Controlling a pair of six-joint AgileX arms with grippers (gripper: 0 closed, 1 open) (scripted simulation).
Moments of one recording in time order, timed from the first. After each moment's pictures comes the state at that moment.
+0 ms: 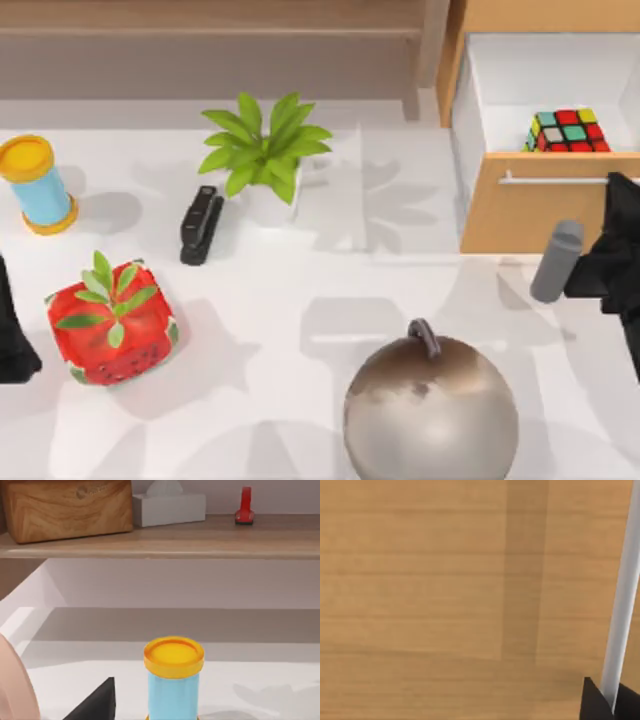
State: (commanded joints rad) left arm 0.00 0.00 0.00 0.00 0.00 0.00; right arm 0.31 2.01 0.30 1.69 0.35 -1.55
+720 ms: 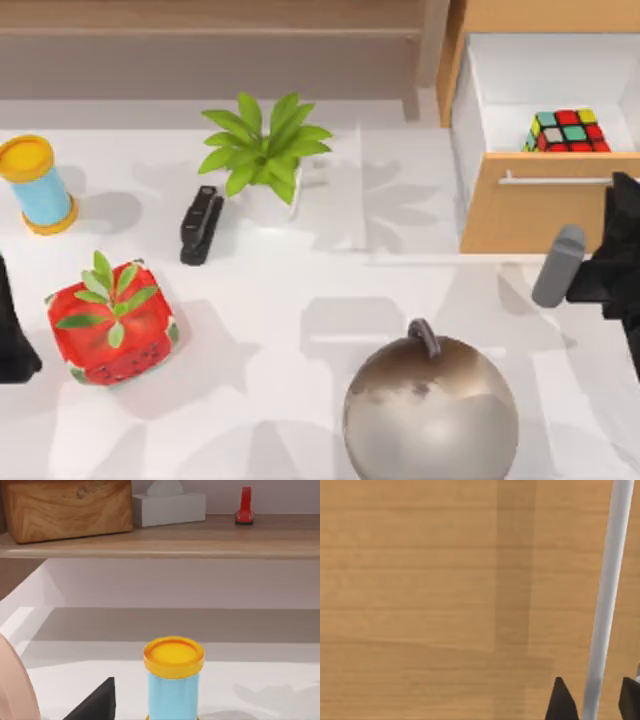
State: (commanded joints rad) left arm 0.00 0.00 0.00 0.00 0.00 0.00; right arm 0.32 2.00 0.27 1.71 0.35 -1.55
